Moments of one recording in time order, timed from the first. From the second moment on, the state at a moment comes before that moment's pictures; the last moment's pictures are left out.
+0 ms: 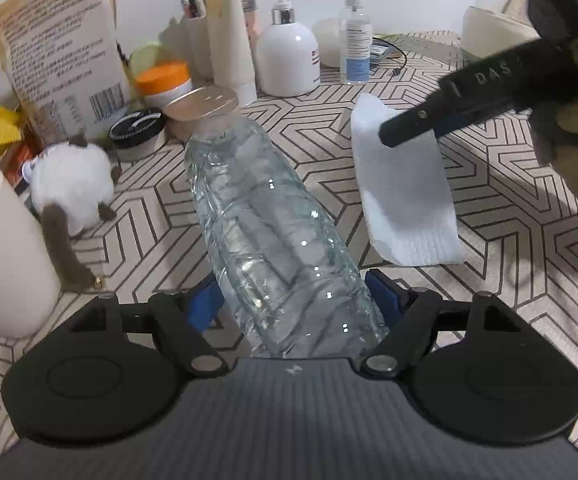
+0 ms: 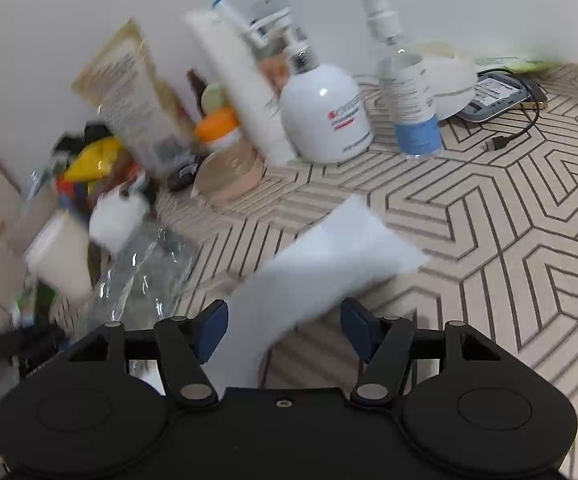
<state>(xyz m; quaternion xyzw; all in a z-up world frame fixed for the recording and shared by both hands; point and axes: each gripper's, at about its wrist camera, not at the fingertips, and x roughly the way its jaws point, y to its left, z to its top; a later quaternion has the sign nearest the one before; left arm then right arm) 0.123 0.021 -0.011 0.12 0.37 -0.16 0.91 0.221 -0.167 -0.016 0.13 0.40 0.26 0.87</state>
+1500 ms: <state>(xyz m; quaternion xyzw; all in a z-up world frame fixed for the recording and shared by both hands) 0.093 -0.007 -0.013 0.14 0.31 -0.26 0.90 0.146 -0.118 0.012 0.02 0.31 0.47 0.83</state>
